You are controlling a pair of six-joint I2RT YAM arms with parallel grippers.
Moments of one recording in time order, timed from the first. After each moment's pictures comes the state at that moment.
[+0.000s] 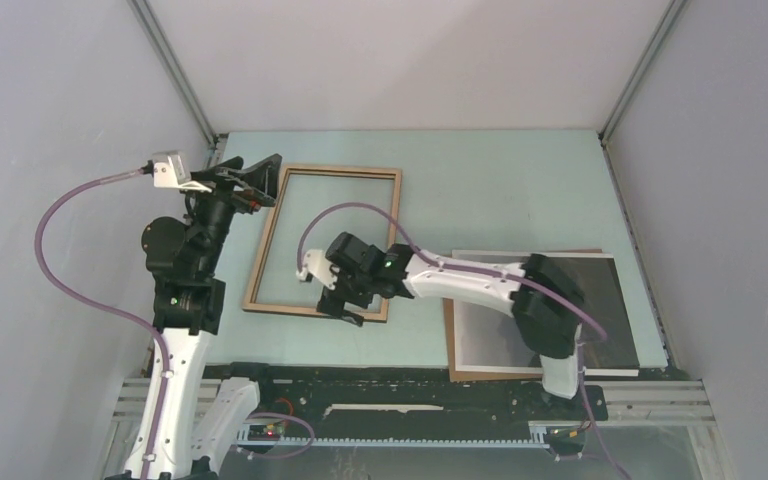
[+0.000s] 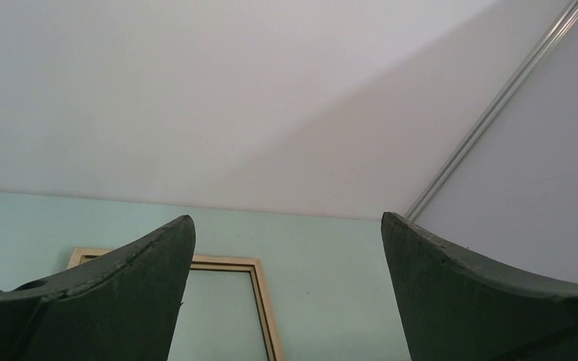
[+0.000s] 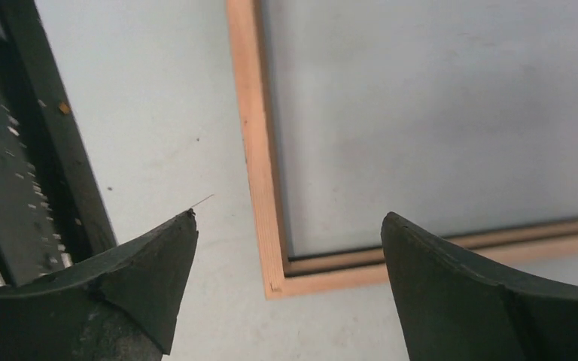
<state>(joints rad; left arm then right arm) -0.04 0.72 0.91 0.12 0.20 -0.48 1.13 1.96 1.49 -0.48 -0.11 -0.31</state>
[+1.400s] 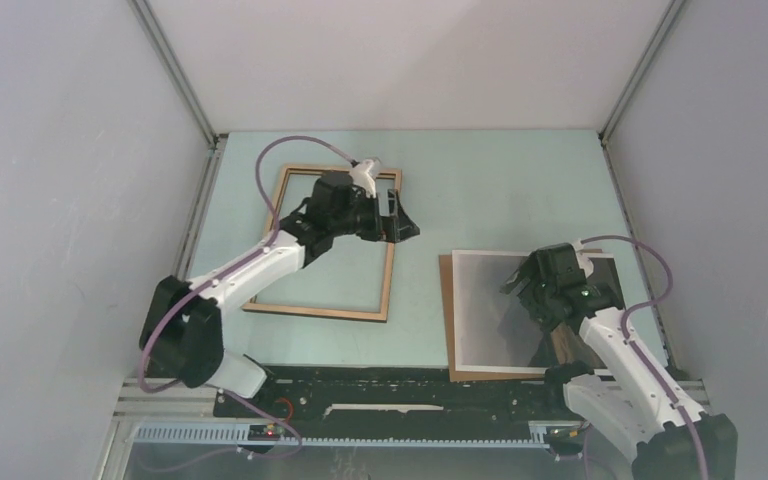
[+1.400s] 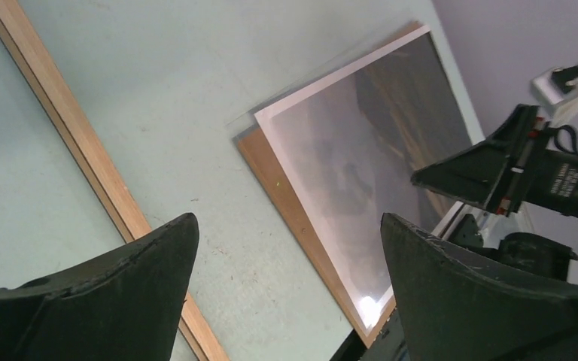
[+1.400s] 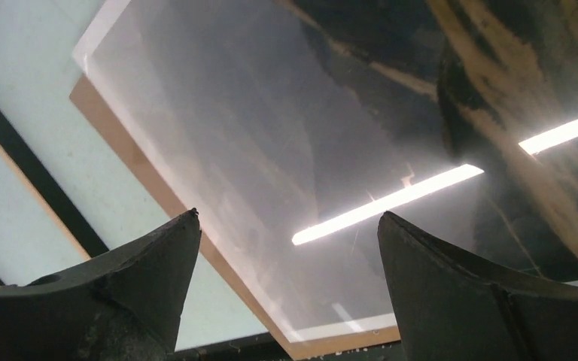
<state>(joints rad) -0.55 1.42 1.03 -0.07 0.39 -0.49 0.28 0.84 0.59 -0.77 0.10 0.97</state>
